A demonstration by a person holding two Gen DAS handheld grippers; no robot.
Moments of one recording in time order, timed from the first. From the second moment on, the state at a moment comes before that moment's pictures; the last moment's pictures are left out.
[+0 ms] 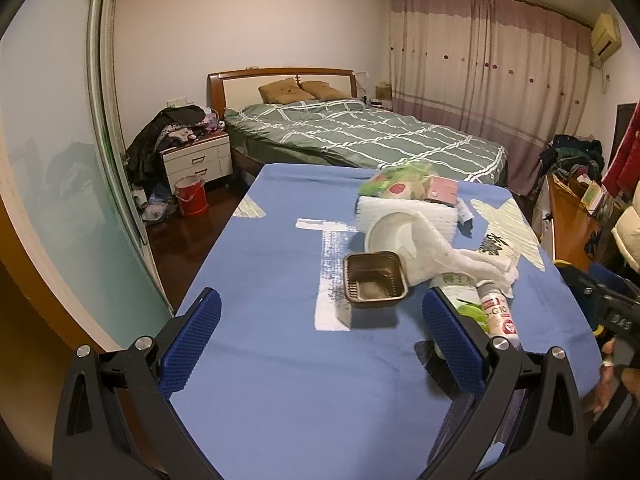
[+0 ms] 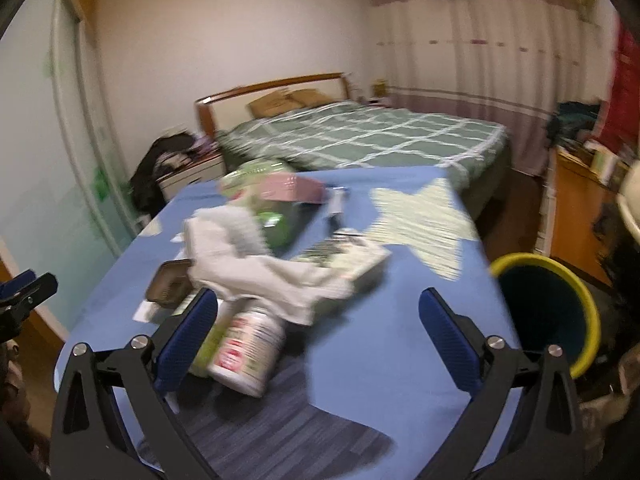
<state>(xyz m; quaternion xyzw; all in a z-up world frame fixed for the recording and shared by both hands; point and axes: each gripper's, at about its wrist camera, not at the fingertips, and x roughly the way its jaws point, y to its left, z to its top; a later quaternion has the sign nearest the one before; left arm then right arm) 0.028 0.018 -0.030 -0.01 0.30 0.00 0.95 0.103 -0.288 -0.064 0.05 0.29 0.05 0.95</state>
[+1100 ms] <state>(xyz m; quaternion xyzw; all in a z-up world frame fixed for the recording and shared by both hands) 0.066 0.036 -0.062 -0.02 0.34 0.00 0.94 0.176 -0.254 -0.045 0.08 0.34 0.15 0.93</state>
